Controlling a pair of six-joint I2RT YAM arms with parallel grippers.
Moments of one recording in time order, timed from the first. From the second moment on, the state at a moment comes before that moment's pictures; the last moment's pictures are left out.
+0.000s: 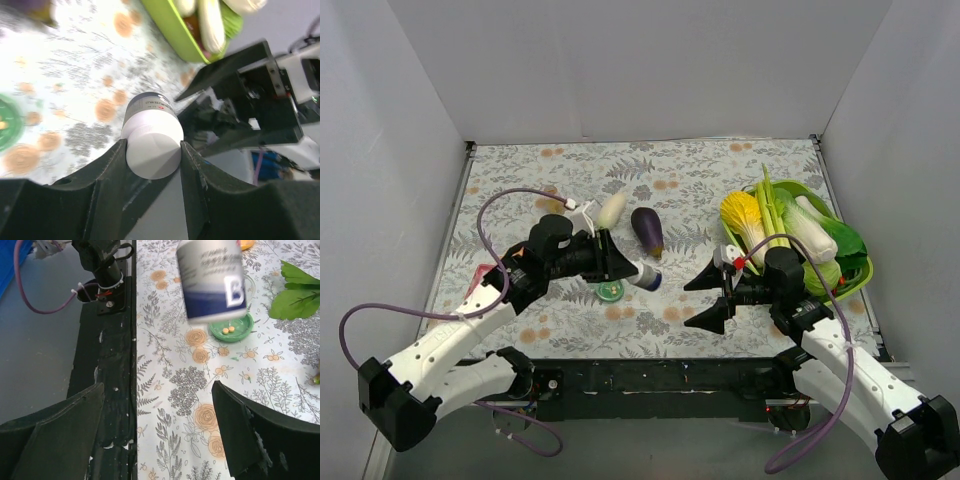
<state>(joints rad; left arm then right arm) -0.70 0.97 0.80 -0.28 0.41 -0.78 0.49 0.73 0.37 0.11 -1.08 -0.01</state>
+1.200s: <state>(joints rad) -0.05 1.63 1.14 -0.42 -0.18 -0.32 0.46 0.84 0.55 -0.41 -0.86 -0.46</state>
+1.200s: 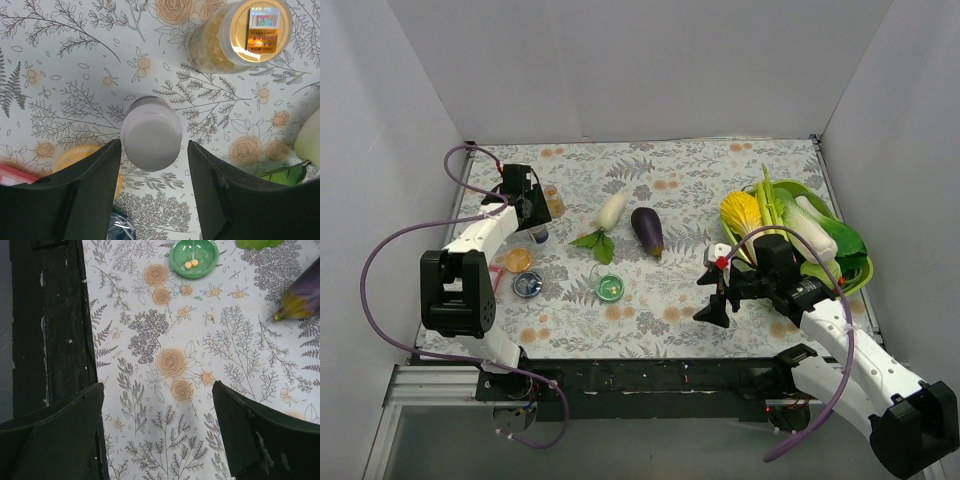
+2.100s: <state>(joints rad) -0.07 1.05 0.60 -0.37 0.57 -0.60 0.71 1.12 0.61 -0.38 -0.84 -0.97</state>
